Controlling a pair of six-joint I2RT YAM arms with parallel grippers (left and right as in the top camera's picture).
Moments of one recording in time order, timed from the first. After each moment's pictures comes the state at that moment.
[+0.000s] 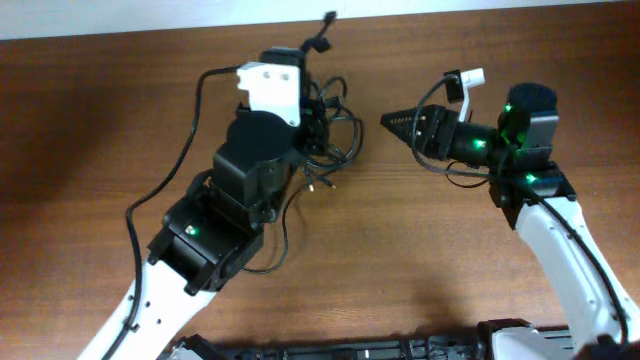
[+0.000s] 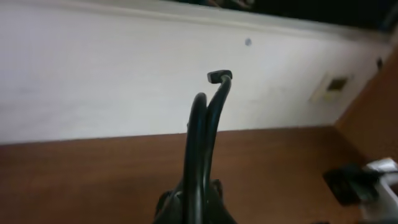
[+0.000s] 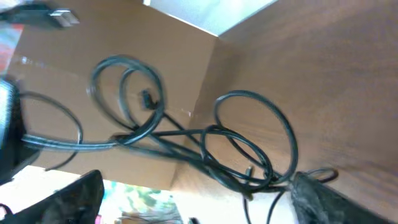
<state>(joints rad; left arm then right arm) -0.70 1.23 1.35 -0.34 -0.38 -0.28 0.02 1.30 0.88 0.07 -1.09 0.81</state>
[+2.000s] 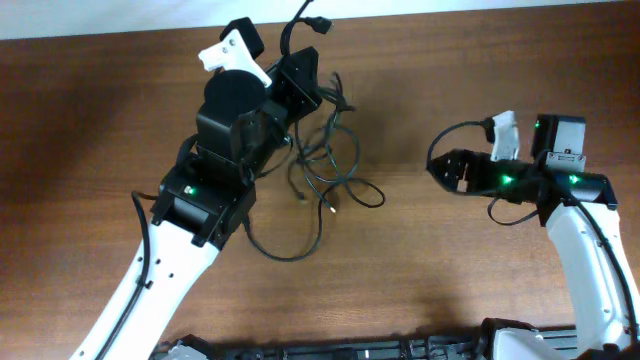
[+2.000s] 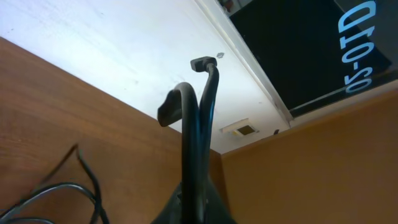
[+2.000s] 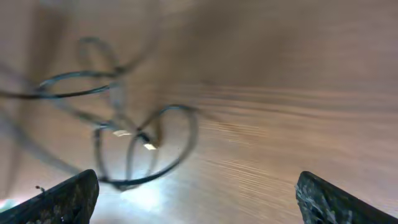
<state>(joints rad) -0.53 1.33 1.35 -0.21 -0.03 -0.97 -0.19 1.27 0.92 -0.72 -0.70 0.03</state>
